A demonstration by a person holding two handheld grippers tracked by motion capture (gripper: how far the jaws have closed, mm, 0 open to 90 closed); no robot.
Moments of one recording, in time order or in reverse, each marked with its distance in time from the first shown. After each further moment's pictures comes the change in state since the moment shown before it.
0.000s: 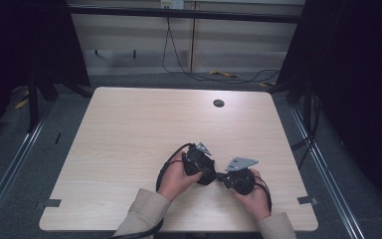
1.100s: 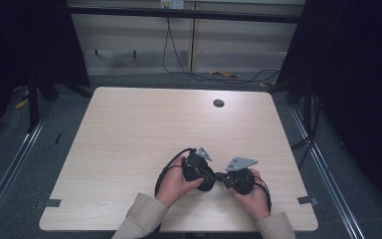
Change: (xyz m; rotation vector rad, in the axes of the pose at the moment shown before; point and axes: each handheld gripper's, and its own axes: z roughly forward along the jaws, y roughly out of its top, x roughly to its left) left arm -0.008 -0.008 -0.004 -0.061 -0.065 -0.001; right arm 0.000 0.000 0.001 -0.007 -0.002 0.005
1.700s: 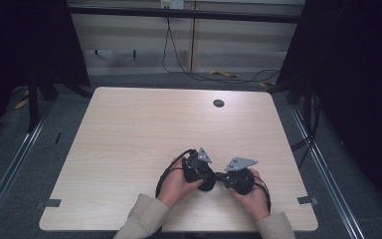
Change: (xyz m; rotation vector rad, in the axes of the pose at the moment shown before) left arm -0.003 -0.005 0.016 0.040 0.153 0.079; right arm 0.001 0.000 0.001 -0.003 -0.004 0.001
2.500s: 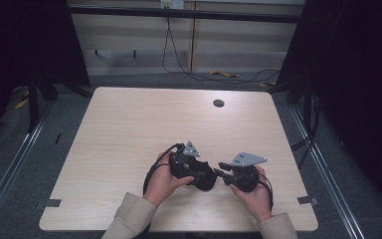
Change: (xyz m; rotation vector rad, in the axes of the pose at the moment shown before) left arm 0.020 -0.013 -0.040 -0.068 0.048 -0.005; right arm 0.006 0.020 -0.024 -0.131 -0.043 0.049
